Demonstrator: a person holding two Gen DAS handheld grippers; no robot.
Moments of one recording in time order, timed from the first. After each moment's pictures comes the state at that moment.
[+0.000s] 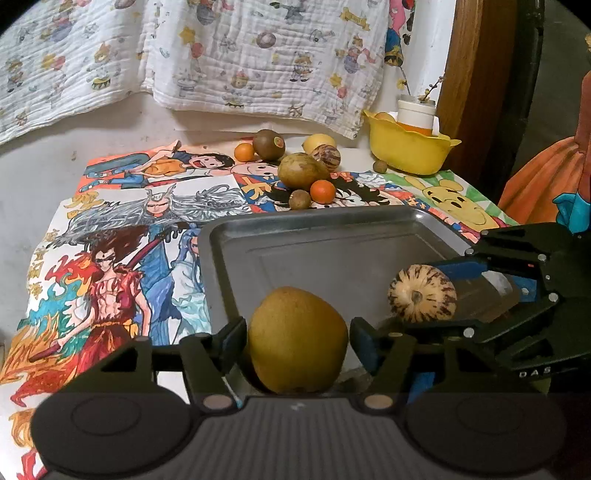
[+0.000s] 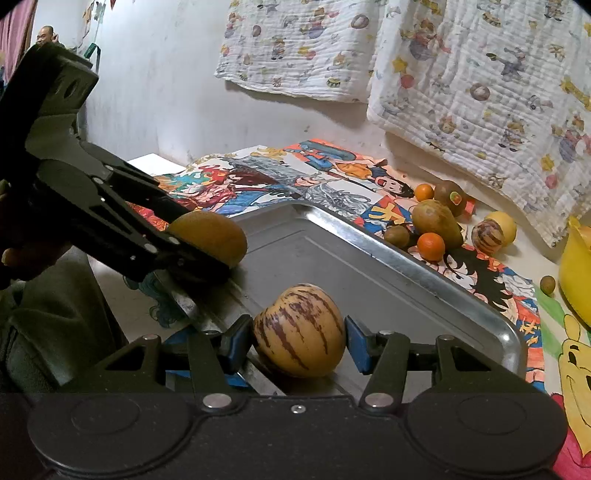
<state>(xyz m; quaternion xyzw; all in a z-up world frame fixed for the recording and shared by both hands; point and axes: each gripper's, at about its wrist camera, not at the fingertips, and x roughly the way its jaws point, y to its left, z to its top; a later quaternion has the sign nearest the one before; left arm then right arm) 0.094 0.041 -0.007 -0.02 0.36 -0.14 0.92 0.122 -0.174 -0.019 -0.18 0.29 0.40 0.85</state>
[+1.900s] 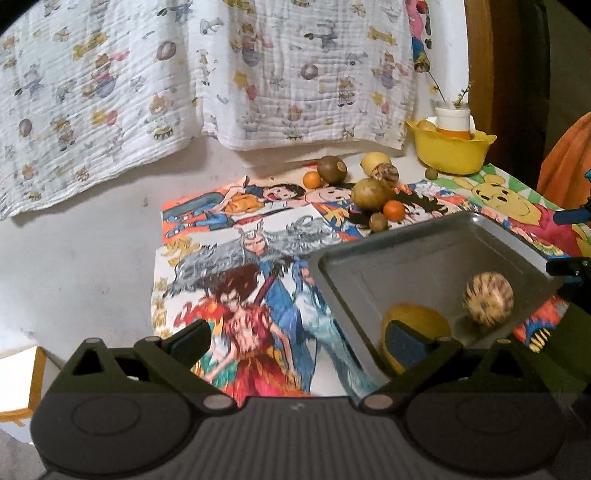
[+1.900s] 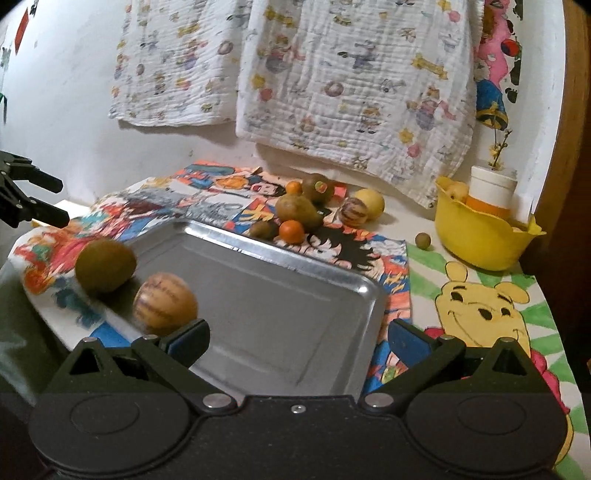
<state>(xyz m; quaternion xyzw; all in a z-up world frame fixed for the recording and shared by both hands) 0.088 0.103 0.047 0.08 0.34 -0.08 0.93 0.120 -0.262 0.008 -0.12 0.28 0.25 0.92</state>
